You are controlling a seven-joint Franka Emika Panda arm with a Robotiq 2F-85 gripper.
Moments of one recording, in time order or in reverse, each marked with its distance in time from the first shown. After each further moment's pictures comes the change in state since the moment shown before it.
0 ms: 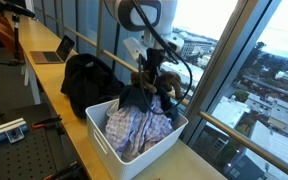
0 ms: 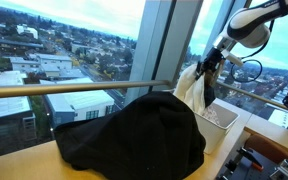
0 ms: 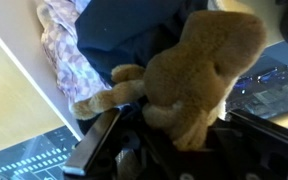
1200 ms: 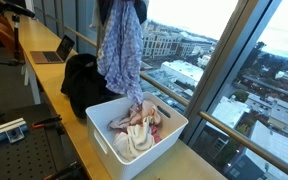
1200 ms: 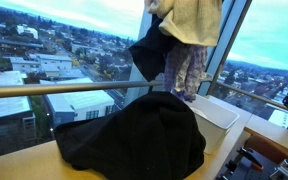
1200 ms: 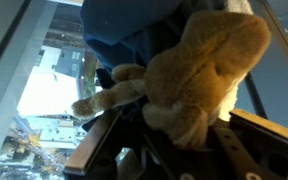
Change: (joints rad) arm 0.283 -0.290 0.226 0.390 -0.208 -0.232 0.044
